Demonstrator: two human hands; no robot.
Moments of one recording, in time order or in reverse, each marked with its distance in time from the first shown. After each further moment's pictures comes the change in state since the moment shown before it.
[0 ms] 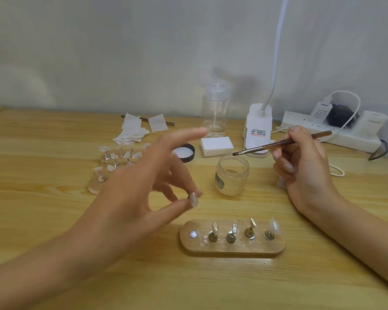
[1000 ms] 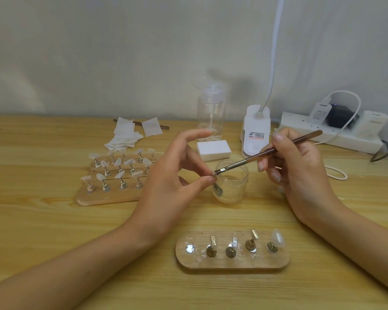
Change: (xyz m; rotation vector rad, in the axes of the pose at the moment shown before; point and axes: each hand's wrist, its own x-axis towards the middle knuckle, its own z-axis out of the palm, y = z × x) left_hand 0.041 -0.033 0.050 -0.256 0.169 -0.191; right_hand -0.006 0.003 0.002 -0.186 -0.204 -0.098
